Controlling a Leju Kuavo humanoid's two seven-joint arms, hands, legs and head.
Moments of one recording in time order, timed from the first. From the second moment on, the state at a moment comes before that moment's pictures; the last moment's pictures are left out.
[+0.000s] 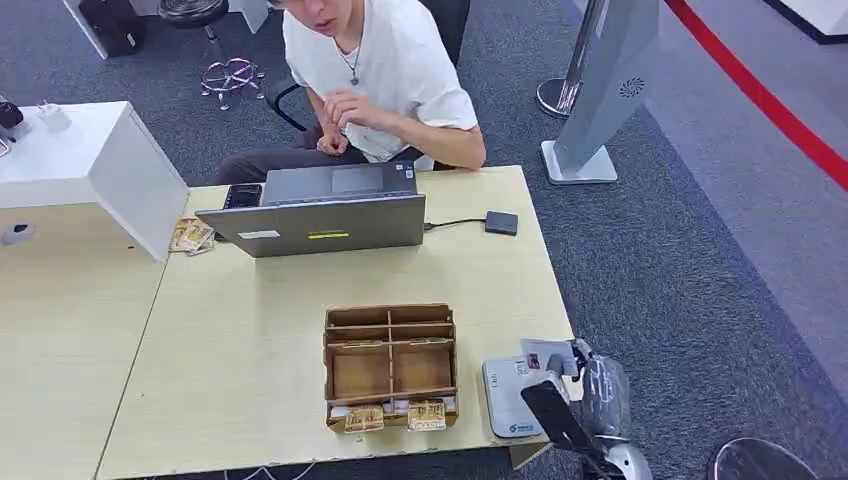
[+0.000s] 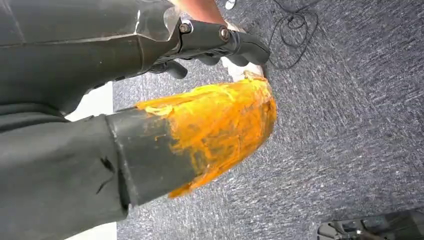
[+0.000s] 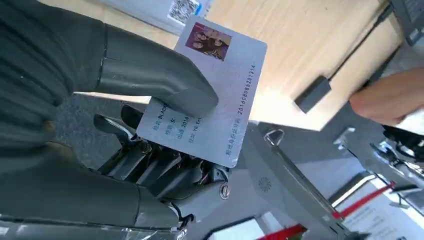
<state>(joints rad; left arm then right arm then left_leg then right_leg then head) -0.04 -0.24 0.97 -0.22 -1.52 0.27 -0.02 0.23 0.14 0.00 -1.55 0.83 -0.59 -0.30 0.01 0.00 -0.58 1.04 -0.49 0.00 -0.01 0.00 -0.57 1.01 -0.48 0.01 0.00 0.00</state>
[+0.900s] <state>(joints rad) -0.04 -0.23 0.97 -0.22 -1.56 0.25 -0.03 0.18 0.14 0.09 -1.68 1.17 -0.69 -0.27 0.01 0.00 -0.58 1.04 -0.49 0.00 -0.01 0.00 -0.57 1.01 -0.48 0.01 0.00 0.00</state>
